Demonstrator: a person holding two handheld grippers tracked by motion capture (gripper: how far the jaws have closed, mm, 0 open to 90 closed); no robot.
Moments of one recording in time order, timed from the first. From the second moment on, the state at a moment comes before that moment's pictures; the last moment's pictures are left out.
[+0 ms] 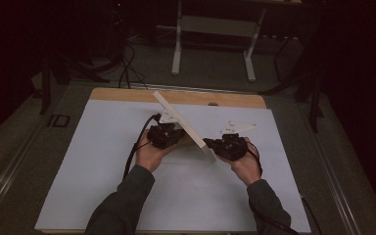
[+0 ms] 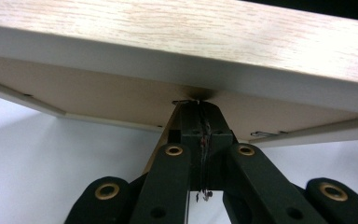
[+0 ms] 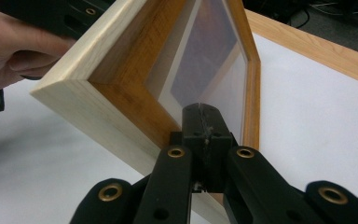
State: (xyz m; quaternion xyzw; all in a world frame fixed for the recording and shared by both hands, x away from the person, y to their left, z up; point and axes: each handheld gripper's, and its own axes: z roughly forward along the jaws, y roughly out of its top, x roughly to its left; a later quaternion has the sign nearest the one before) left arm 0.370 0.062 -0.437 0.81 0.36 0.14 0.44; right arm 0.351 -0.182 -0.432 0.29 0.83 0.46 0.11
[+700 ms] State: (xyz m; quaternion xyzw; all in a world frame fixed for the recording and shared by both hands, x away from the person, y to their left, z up) left arm 0.371 0.063 -0.441 0.81 0.35 0.14 0.45; right arm 0.345 -0.171 -0.430 0.26 0.84 0.47 0.10
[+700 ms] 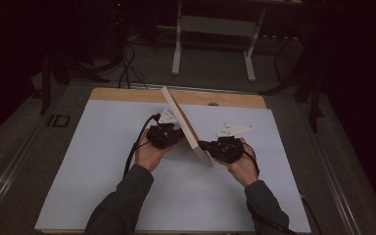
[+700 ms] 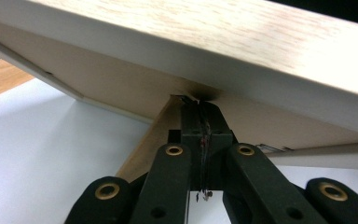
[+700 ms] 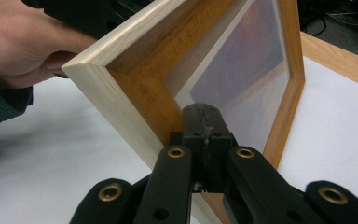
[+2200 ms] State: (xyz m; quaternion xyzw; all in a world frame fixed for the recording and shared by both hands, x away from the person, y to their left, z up) left arm 0.370 0.072 -0.447 0.81 0.33 0.09 0.47; right arm 0.341 -0.151 -0.431 0.23 0.85 0.47 0.08
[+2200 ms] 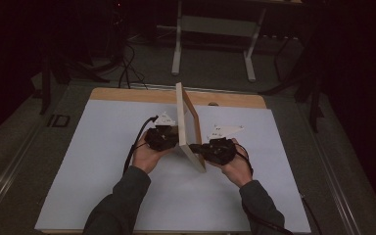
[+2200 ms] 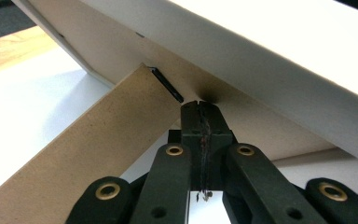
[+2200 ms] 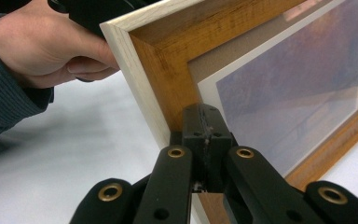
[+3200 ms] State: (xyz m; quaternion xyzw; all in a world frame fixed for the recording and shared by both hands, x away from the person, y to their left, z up) left arm 0.378 0.103 -0.450 0.80 0.35 0.07 0.49; right arm 0.343 -0.111 -0.429 0.21 0.86 0.46 0.09
